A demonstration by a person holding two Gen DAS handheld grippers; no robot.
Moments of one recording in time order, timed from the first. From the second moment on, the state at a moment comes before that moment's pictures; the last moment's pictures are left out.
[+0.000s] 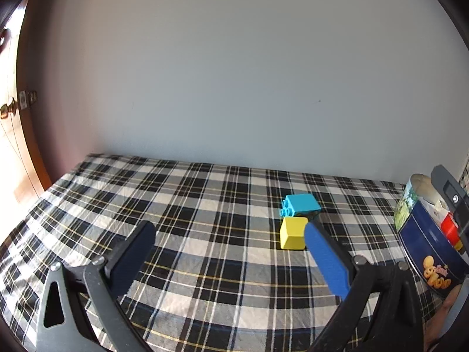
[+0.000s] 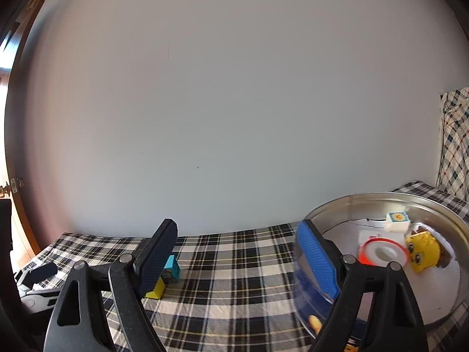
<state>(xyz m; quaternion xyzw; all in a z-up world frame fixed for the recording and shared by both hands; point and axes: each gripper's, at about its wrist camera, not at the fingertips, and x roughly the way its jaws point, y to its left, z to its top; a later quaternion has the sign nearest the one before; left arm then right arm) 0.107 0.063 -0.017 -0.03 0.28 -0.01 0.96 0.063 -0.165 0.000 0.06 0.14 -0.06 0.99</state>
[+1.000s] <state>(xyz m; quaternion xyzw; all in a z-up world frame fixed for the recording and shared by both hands) 0.185 0.002 -0.046 -0.02 0.41 -0.08 0.91 0.124 -0.153 -0.013 0.07 0.17 -0.07 0.98</state>
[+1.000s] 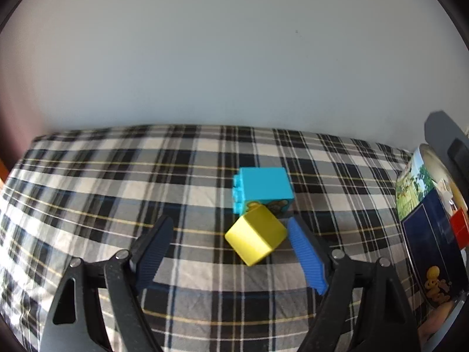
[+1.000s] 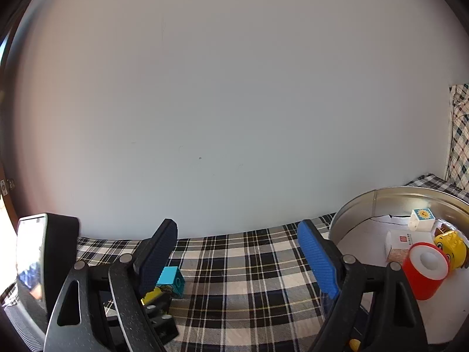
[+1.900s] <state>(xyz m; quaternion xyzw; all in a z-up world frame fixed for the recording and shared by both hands) 0.206 0.084 -0.055 0.00 0.43 -0.01 0.90 0.173 -0.147 -0.040 0.07 0.29 0.01 0.96</state>
